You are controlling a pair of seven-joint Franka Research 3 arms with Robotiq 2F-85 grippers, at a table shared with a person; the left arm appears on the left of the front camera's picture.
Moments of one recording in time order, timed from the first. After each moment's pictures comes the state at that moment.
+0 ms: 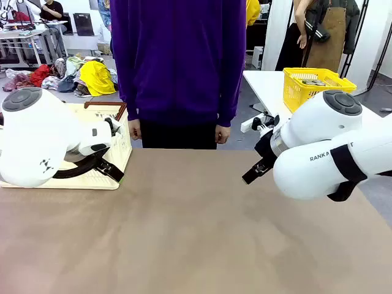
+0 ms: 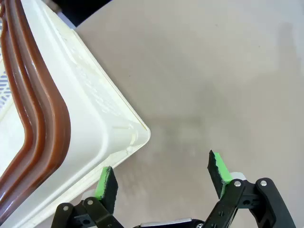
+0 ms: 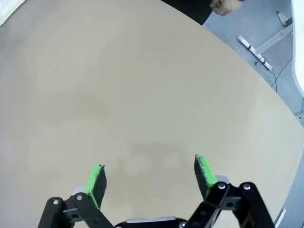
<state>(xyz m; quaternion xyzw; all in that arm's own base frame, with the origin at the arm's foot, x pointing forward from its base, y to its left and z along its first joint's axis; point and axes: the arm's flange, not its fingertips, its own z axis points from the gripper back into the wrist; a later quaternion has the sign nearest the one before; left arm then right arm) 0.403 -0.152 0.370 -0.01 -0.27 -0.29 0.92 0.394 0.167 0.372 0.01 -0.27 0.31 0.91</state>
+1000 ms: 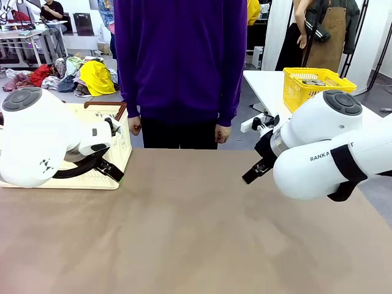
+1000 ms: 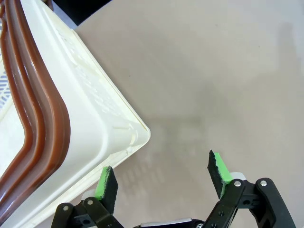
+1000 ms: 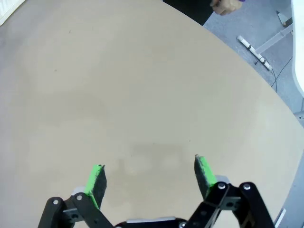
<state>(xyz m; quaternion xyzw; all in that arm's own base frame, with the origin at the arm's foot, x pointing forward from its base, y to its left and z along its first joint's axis) 0.403 -0.152 0.370 -0.01 -0.27 -0.29 0.92 0.394 0.167 0.372 0.01 -0.27 0.31 0.91</state>
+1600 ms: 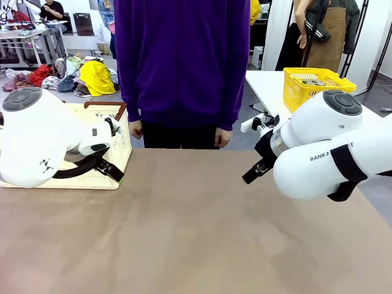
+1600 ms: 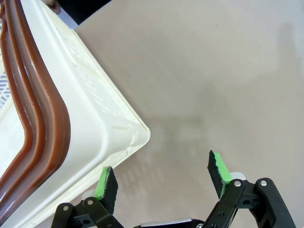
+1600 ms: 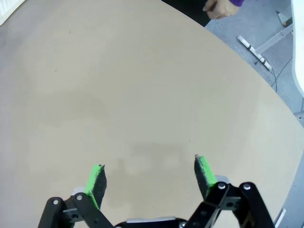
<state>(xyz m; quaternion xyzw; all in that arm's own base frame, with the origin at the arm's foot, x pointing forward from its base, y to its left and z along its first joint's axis) 0.403 -0.152 0.370 -0.01 -0.27 -0.29 0.92 0.394 0.167 0.372 0.01 -0.27 0.31 0.91</state>
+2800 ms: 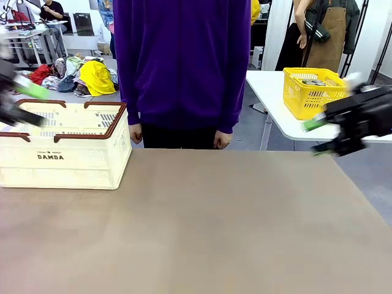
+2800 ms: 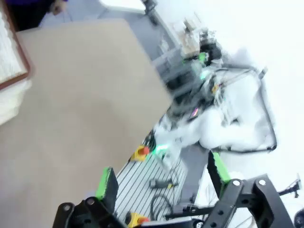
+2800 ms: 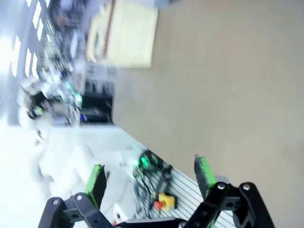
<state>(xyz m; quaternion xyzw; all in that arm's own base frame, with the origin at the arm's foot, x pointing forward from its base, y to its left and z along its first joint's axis) 0.288 0.035 0.580 -0.53 -0.20 -0.15 0.81 0.315 -0.035 0.516 0.50 -0.15 0.02 0.85</state>
